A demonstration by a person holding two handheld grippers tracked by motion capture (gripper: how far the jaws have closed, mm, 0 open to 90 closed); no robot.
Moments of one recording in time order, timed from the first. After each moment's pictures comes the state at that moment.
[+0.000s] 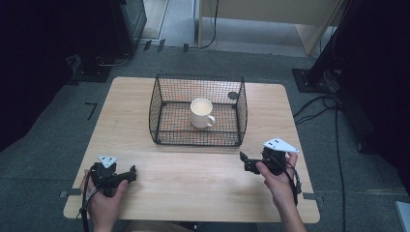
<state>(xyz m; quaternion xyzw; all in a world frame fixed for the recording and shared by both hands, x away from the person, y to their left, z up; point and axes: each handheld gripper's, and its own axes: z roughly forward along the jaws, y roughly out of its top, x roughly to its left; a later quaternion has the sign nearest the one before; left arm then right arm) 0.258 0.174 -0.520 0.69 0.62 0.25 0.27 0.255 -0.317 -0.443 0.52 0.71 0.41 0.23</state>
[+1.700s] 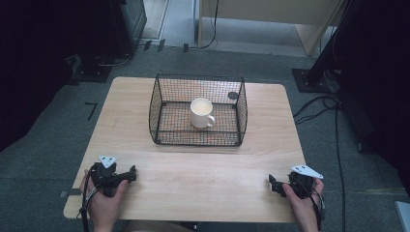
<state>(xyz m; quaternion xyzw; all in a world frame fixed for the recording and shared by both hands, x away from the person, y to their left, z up) 0.258 0.174 -0.520 0.69 0.62 0.25 0.27 0.207 -0.408 -0.524 0.61 0.68 0.32 0.23</state>
